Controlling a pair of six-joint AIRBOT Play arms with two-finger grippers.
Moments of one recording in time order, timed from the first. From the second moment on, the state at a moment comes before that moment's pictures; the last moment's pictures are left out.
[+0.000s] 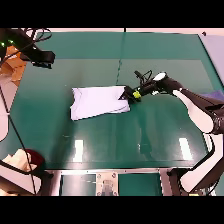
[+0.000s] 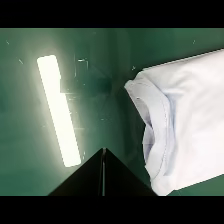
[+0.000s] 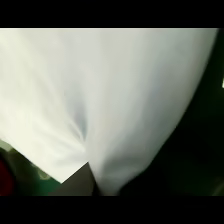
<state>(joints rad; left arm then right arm) -0.03 -1.72 2.08 1.45 -1.62 -1.44 0.16 -1.86 1.40 -0.61 1.14 1.32</state>
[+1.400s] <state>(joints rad) -0.03 -1.72 1.98 1.39 -1.64 -1.47 -1.02 -1.48 1.71 -0.66 1.38 1.44</state>
